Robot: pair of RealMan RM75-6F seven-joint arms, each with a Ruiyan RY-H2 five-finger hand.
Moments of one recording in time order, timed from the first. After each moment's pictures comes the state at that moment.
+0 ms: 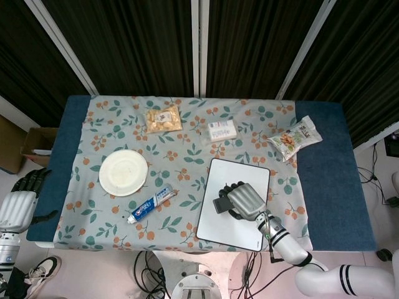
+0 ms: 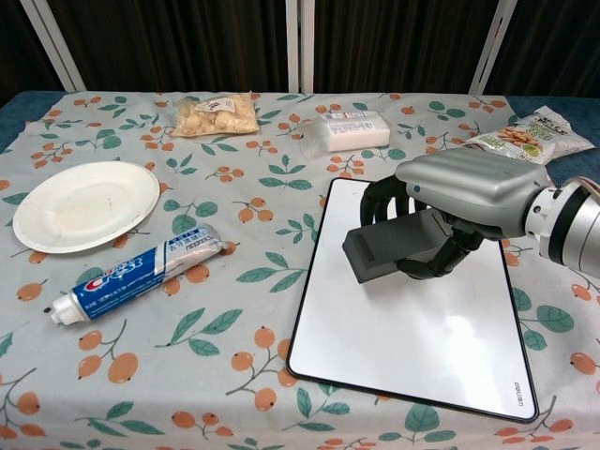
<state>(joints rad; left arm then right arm) -0.12 -1.18 -0.02 -1.44 1.47 1.42 -0.06 0.63 -1.50 0.06 -1.76 -1.21 0.97 -0.54</state>
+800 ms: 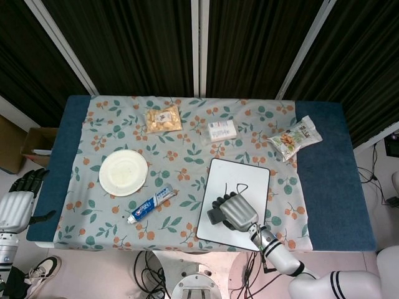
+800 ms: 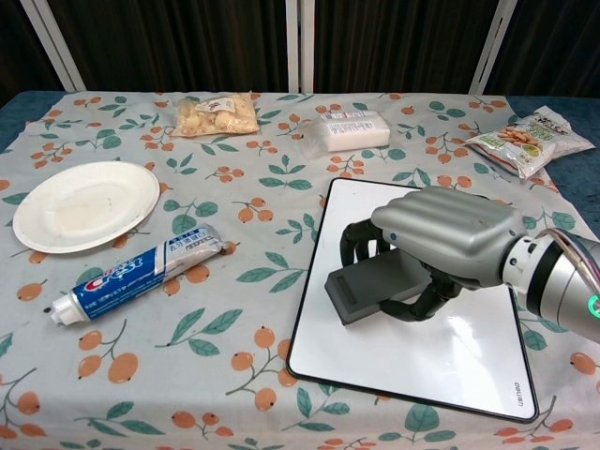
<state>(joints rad) -0.11 -1.18 -0.02 -1.42 1.47 1.42 -0.08 0.62 -1.59 -0.01 -1.74 -1.23 1.02 -0.64</state>
